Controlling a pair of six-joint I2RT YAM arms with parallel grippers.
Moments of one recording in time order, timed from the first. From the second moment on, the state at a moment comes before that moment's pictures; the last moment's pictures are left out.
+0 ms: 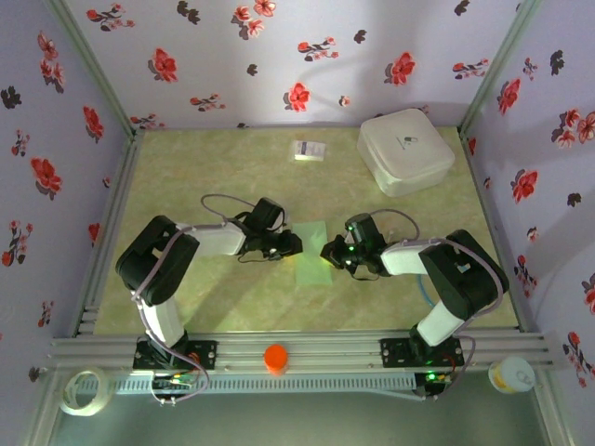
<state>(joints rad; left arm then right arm) -0.71 1.79 0.91 -0.09 0.40 -0.83 0.55 1.62 0.54 0.23 -0.44 1.08</state>
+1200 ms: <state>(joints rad) -0.68 1.67 0.82 -0.11 0.40 -0.84 0.60 1.38 0.51 0.22 -0.39 0.95</state>
